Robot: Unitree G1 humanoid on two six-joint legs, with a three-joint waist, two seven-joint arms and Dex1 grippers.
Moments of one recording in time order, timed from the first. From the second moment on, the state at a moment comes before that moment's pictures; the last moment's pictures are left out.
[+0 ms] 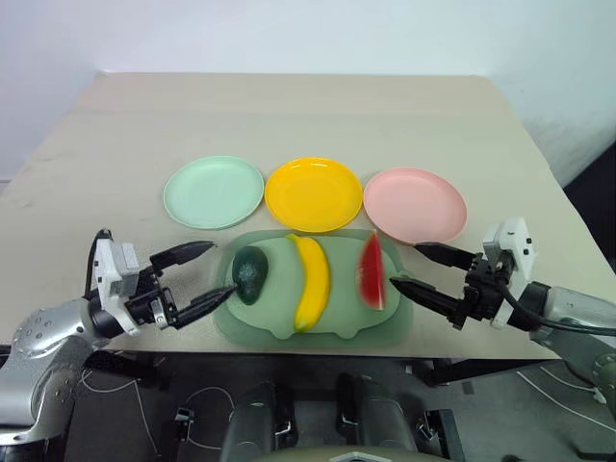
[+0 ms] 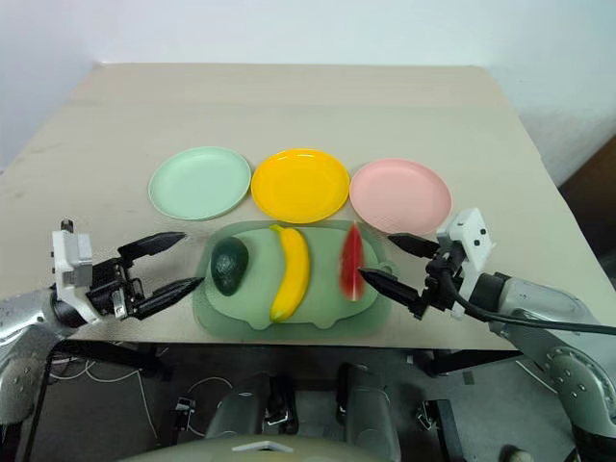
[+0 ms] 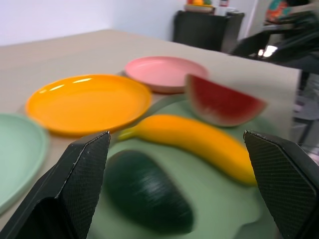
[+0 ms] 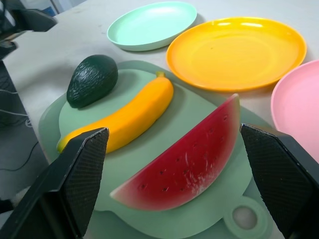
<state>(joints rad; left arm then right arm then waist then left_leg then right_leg) 0.09 0.68 0.34 -0.32 -0.71 0.25 -1.06 0.05 -0.81 -0.33 -0.66 0.95 0.79 0.61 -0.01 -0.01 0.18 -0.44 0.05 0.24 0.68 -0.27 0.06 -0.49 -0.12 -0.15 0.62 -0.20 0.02</state>
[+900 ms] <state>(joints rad) 0.15 0.64 0.33 -0.28 -0.67 0.14 -1.14 -0.03 -0.89 -0.34 -0.65 1.19 1.00 0.47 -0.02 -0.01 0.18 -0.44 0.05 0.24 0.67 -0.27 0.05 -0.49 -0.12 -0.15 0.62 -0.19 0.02</state>
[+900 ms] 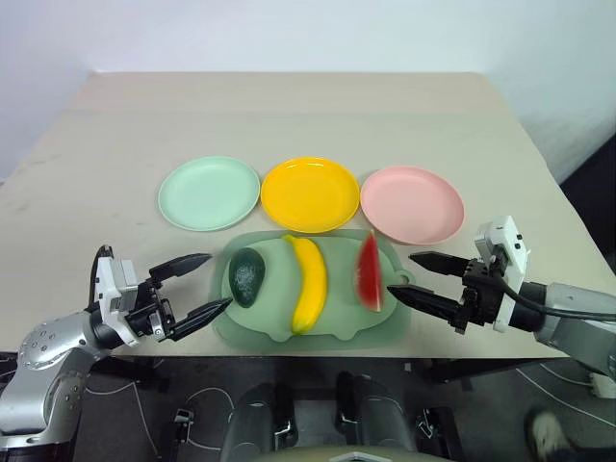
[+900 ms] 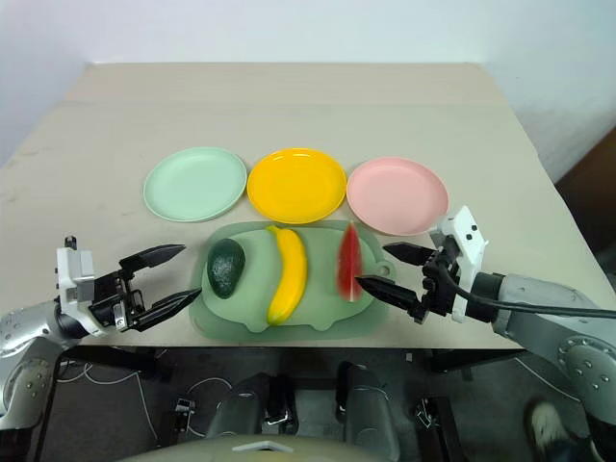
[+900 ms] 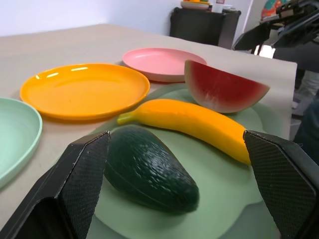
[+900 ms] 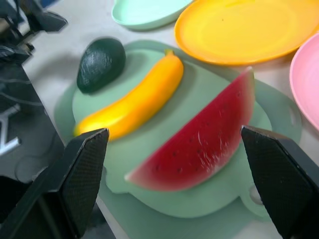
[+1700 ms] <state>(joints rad) 0.05 0.63 0.24 -0.33 -0.67 0.19 -1.08 -0.43 -0.77 0.02 -0.38 1.45 1.25 -0.17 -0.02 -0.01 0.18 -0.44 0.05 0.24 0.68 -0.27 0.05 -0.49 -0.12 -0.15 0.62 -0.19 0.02</state>
